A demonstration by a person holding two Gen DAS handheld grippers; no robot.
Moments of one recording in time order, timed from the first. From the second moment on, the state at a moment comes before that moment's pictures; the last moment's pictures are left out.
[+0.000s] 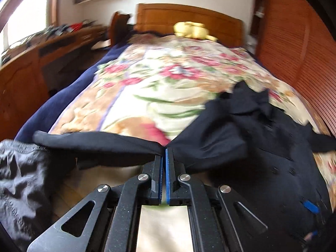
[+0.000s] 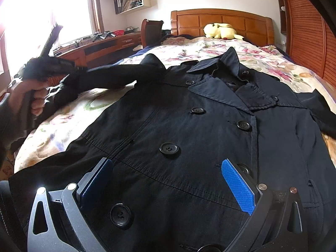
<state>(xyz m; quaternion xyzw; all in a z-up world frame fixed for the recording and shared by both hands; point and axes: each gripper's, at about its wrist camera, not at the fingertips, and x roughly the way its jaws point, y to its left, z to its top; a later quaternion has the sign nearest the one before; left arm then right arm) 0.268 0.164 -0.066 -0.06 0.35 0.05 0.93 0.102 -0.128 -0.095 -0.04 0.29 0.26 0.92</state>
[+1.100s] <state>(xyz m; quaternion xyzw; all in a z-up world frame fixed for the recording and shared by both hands) 0.197 0.184 -0.101 -0.03 0.43 0.06 0.90 0.100 -0.133 -0.096 -0.02 0.28 0.26 0.92</state>
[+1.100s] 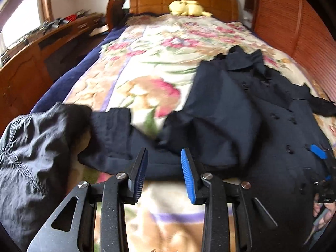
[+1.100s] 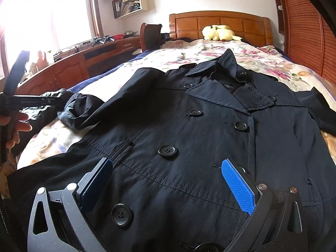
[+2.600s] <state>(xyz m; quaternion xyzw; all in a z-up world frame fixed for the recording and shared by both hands) 0.213 0.274 -0.174 -0.07 0.48 0.11 0.87 0.110 -0.095 -0.106 -0.11 0.32 0.22 0.91</state>
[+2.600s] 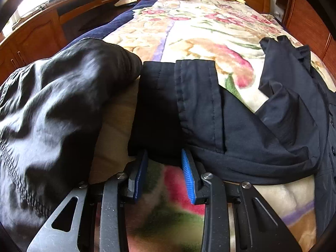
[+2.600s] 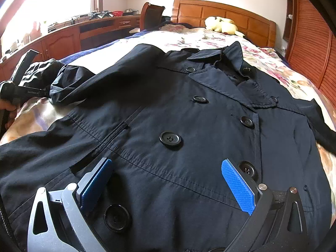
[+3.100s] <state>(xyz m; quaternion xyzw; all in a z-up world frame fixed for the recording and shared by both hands) 0.212 0.182 -0.061 -0.02 0.38 0.07 0.92 0.108 -0.110 -0.099 -0.08 0.31 0.23 0.92</state>
